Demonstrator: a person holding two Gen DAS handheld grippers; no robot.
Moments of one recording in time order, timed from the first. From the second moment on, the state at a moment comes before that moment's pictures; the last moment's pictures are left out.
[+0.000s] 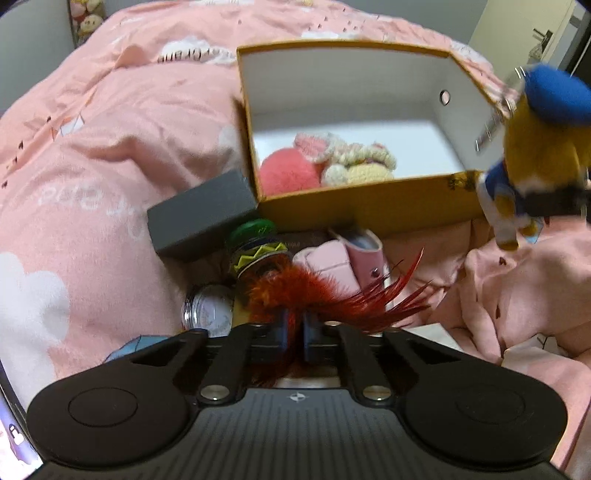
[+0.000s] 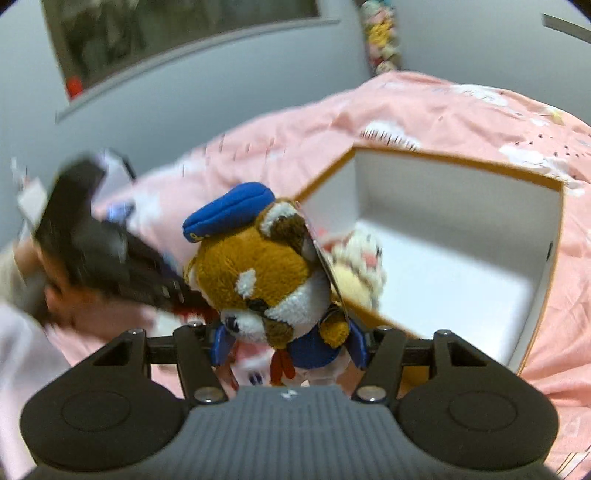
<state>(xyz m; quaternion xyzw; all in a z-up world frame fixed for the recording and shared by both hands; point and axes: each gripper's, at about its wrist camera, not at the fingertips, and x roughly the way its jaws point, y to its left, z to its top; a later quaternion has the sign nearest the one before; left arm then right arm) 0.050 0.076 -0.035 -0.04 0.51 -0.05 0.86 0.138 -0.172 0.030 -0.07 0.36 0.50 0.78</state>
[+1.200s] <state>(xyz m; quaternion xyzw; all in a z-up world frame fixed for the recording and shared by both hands) 0.128 0.109 0.050 -0.15 0.38 -0.09 0.91 0.283 -0.152 -0.042 0.10 0.65 0.26 0.71</state>
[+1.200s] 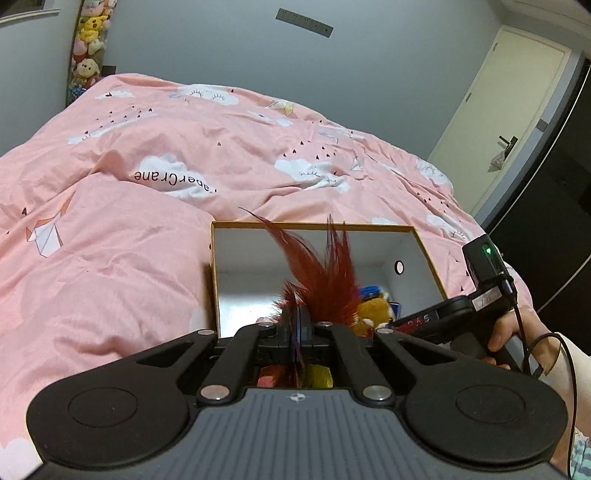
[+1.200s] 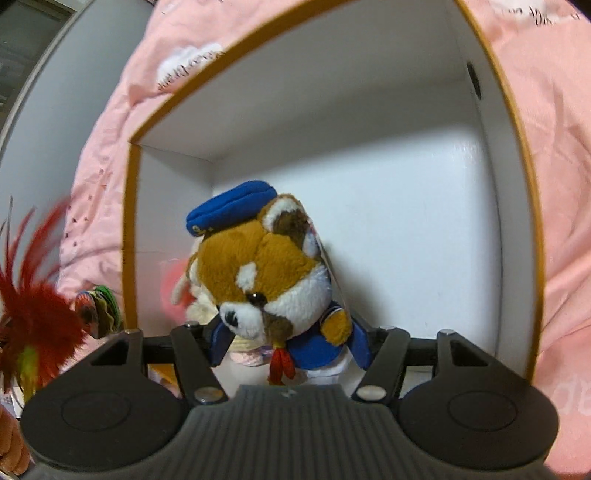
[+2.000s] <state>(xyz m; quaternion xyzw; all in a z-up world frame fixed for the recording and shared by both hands) 0.205 0.104 0.014 -0.12 0.43 -0.08 0.89 0.273 -0.126 -0.030 -0.11 0.58 0.32 0.74</state>
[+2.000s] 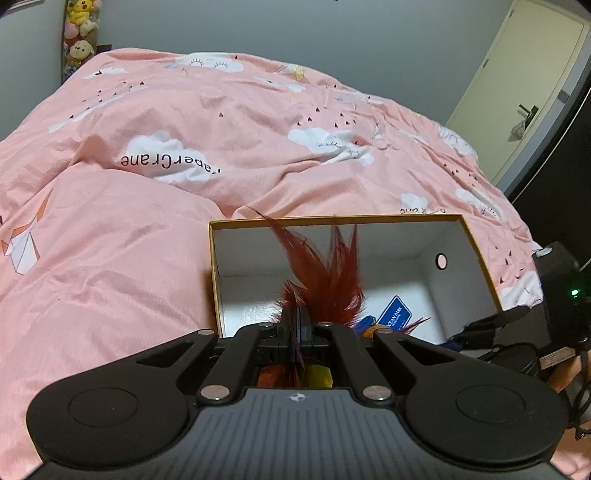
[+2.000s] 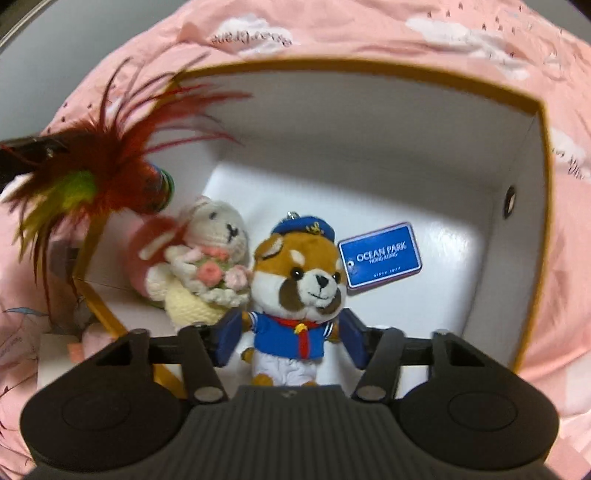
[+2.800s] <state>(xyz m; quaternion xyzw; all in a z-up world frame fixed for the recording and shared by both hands) 0.272 0.115 -0.023 -0.15 0.48 -0.04 0.86 0.288 -0.131 -0.066 -0.03 0.62 0.35 0.70</state>
